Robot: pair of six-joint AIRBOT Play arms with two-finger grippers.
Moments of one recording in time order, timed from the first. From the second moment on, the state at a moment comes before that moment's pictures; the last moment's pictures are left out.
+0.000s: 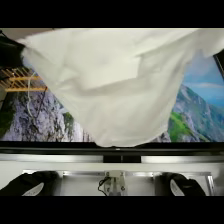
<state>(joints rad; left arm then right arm) -0.38 -1.03 1.69 1.70 -1.19 -1.59 -0.03 -0.89 1.50 -1.24 0.62 1.33</state>
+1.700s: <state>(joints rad) -0.02 -1.44 1.10 1.24 -1.46 -1.53 -0.25 -1.47 1.09 -1.18 1.40 1.39</state>
